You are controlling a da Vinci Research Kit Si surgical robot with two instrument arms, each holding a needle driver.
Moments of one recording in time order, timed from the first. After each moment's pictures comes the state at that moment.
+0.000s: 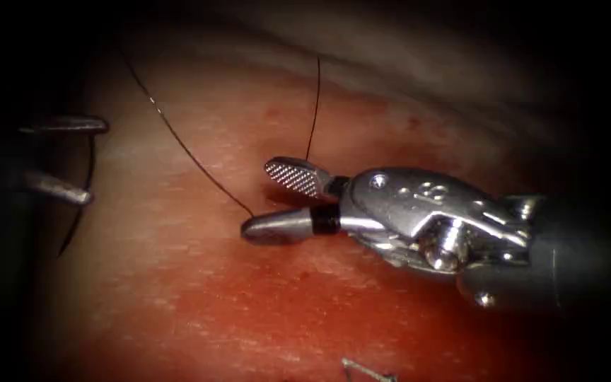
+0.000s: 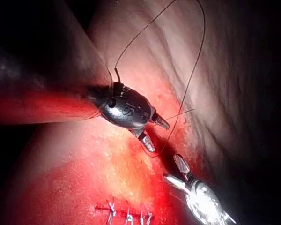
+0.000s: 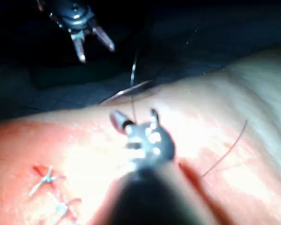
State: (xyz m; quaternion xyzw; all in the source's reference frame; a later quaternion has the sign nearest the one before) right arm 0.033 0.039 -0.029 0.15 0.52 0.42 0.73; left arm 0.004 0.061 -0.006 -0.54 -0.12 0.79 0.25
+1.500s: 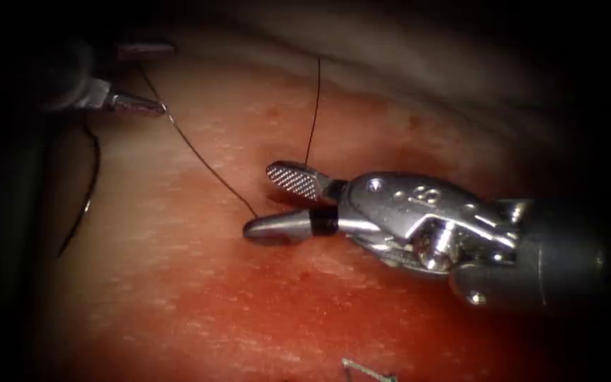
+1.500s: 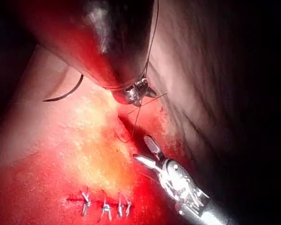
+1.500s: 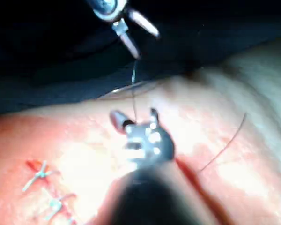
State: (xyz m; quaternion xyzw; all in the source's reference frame) right arm 0.033 0.039 -0.027 0.15 0.52 0.42 0.73; left arm -0.002 0.065 -0.003 -0.35 0.18 0.92 -0.05
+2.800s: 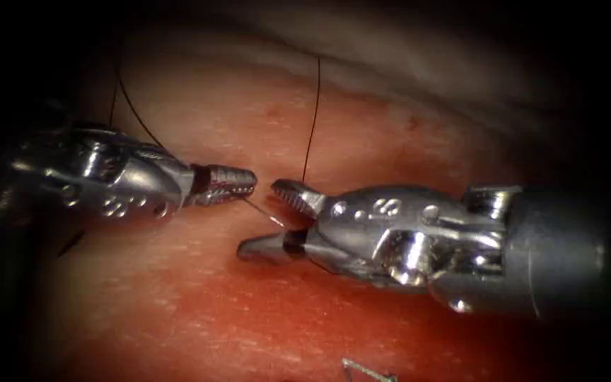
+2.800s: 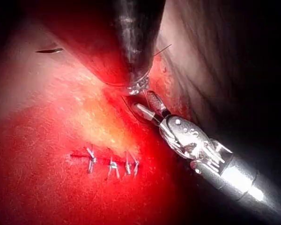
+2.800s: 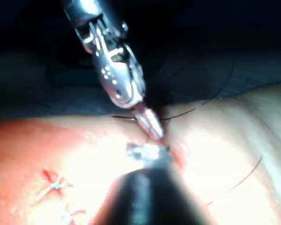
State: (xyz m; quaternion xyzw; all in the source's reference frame) right arm 0.035 0.037 -0.030 0.10 0.34 0.38 0.85; left arm -0.009 0.058 -0.002 -0.31 0.25 0.91 -0.11
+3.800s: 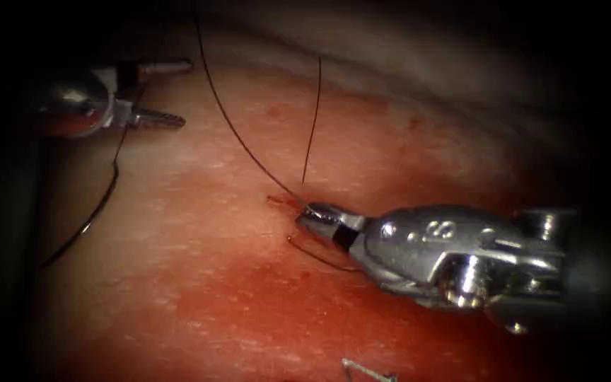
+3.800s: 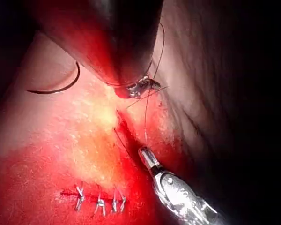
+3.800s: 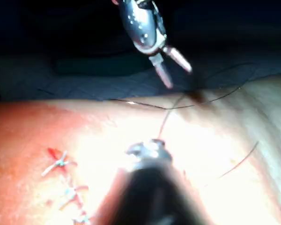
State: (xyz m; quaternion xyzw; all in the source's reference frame) right arm 0.031 0.036 -0.030 0.10 0.36 0.37 0.85; left arm -0.003 0.066 -0.003 -0.35 0.21 0.92 -0.02
